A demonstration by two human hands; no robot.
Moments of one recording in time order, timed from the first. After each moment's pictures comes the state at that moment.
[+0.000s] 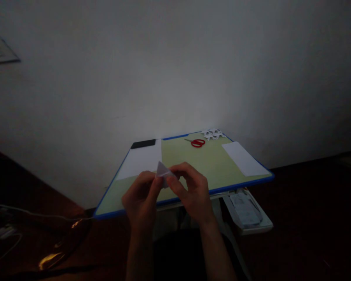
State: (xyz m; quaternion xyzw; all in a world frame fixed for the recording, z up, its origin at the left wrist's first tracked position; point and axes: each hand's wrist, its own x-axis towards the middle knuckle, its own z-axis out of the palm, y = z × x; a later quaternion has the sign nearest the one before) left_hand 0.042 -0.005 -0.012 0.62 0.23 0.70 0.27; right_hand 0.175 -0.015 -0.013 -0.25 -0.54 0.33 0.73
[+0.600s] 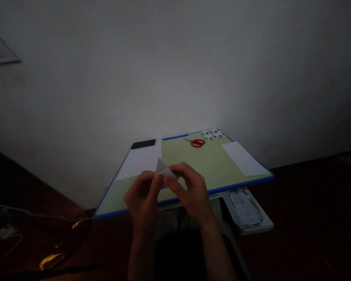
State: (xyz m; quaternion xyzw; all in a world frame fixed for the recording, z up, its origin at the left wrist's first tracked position) left_hand 0.046 -0.001 -0.016 0.58 0.26 0.72 0.28; right_hand 0.177 -0.010 -0.015 -0.27 -0.57 0.34 0.70
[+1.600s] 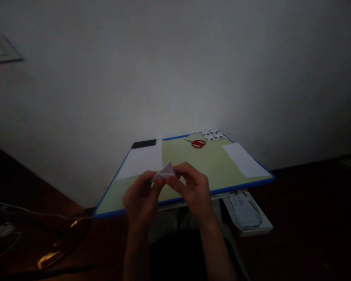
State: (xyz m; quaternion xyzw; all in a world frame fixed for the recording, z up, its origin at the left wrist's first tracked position) left_hand 0.031 0.001 -0.020 0.65 0.33 0.66 0.20; right_hand 0.176 -0.007 -0.018 -0.26 -0.52 0.36 0.73
